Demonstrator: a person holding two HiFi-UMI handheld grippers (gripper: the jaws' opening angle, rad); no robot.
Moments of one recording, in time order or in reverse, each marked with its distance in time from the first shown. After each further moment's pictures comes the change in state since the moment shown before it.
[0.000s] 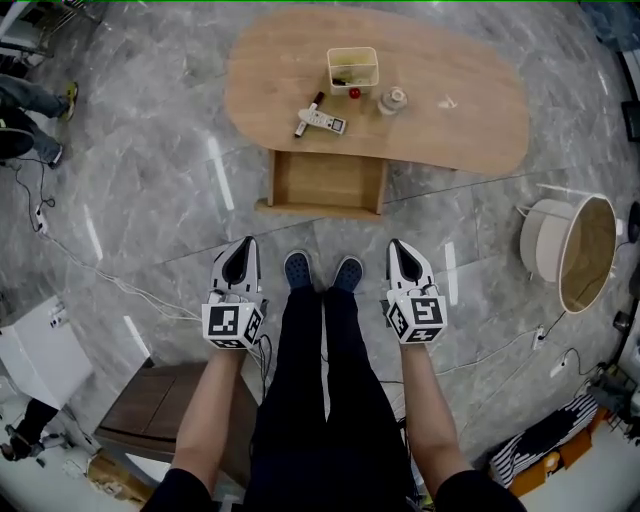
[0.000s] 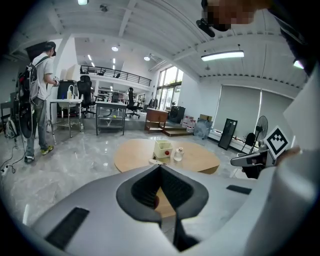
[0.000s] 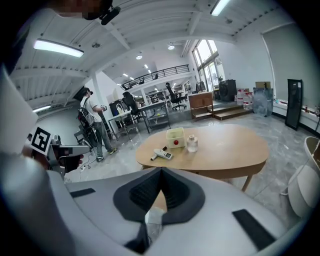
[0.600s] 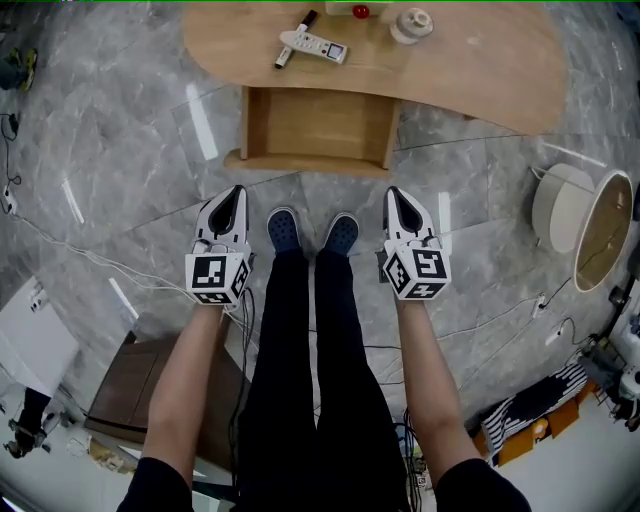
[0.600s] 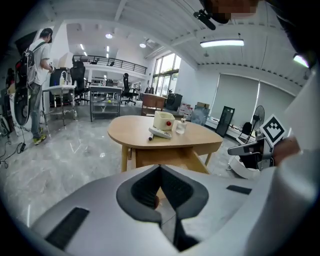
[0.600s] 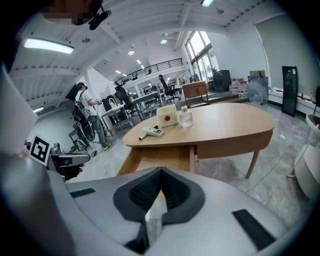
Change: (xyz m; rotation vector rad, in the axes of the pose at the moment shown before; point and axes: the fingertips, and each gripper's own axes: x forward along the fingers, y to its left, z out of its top) left arm 0.086 0.022 -0.147 0.026 0.114 -0.050; right arm 0.093 -0.040 -0.112 0.057 0.040 -0.028
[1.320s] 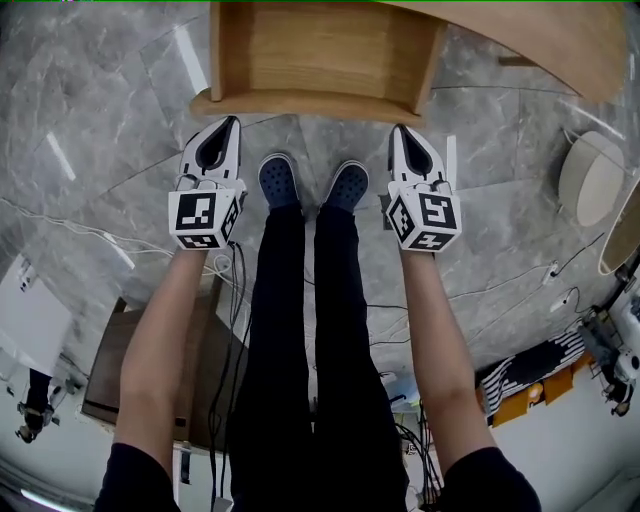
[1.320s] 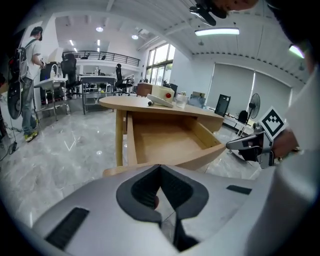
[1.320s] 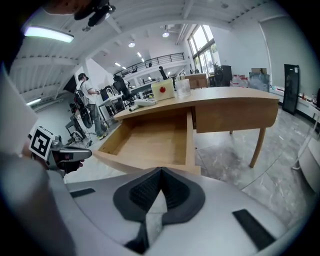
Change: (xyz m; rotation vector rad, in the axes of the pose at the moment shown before) left arm 0.080 0.022 -0.120 0.075 0.078 -0.036; right arm 0.083 -0.026 -0.114 -0.035 0.053 -0.024
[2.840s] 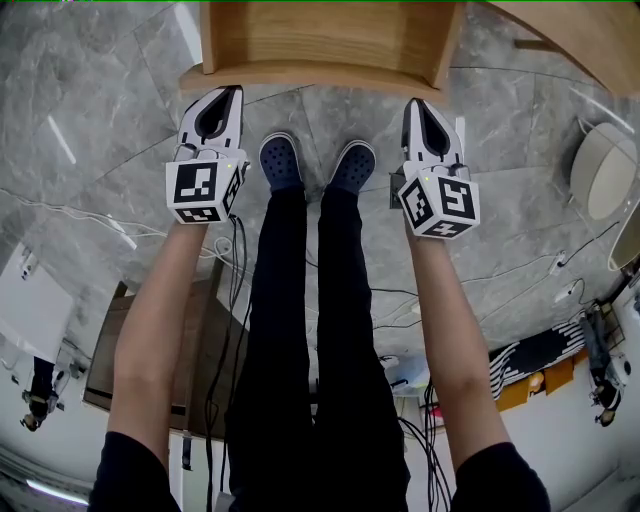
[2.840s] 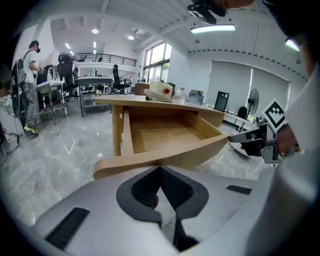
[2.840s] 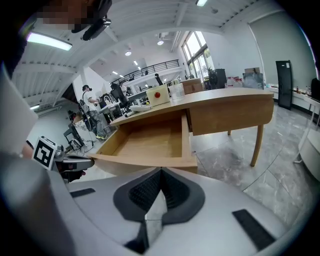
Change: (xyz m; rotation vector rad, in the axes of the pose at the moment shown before) left arm 0.024 -0.005 -0.013 0.039 -0.003 0.002; right arm 0.002 -0.013 -0.002 0.058 -0.087 -0.006
